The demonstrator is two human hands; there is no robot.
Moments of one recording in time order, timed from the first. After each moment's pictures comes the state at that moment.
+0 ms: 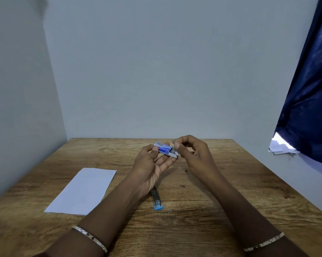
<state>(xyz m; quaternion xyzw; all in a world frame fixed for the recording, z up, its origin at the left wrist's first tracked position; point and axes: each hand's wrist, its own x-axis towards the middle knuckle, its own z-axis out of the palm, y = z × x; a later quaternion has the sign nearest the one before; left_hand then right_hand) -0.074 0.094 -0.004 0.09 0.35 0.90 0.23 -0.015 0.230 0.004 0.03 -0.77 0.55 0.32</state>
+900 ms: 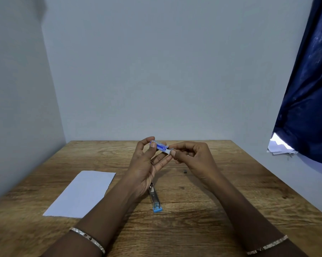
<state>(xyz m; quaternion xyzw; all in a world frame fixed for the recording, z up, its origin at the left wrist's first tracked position) -0.080 0.083 -0.006 0.15 0.36 0.90 0.21 -0.016 0.240 0.000 0.04 -0.76 0.58 0.27</state>
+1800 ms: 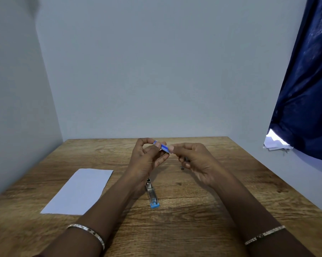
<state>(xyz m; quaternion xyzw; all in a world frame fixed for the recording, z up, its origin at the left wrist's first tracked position) -0.079 0.087 -0.011 0.20 0.46 0.85 0.14 -0.015 0.246 0.006 -0.08 -0.67 0.72 0.12</state>
